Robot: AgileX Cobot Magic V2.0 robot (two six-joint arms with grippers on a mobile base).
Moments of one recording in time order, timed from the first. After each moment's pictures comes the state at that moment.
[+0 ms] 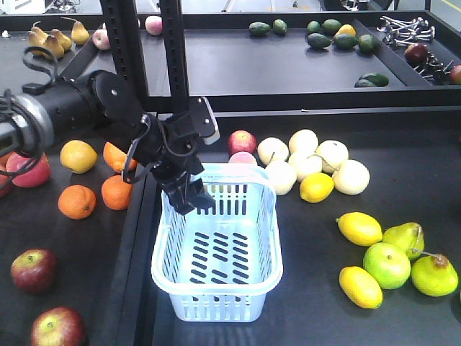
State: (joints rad) left arm -0.40 1.97 -1.62 -0.53 0.94 1.15; right arm 0.03 -0.01 0.03 -0.05 0.13 0.08
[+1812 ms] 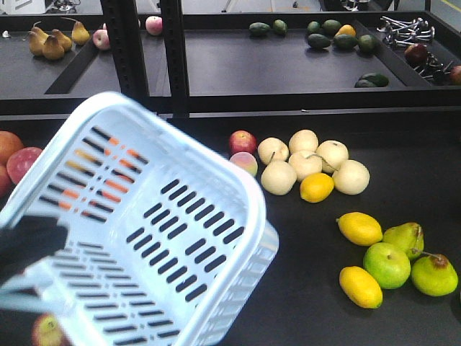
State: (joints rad) left arm -0.40 0.70 -0.82 -0.52 0.81 0.44; right arm 0.03 -0.01 0.03 -0.05 0.13 0.08
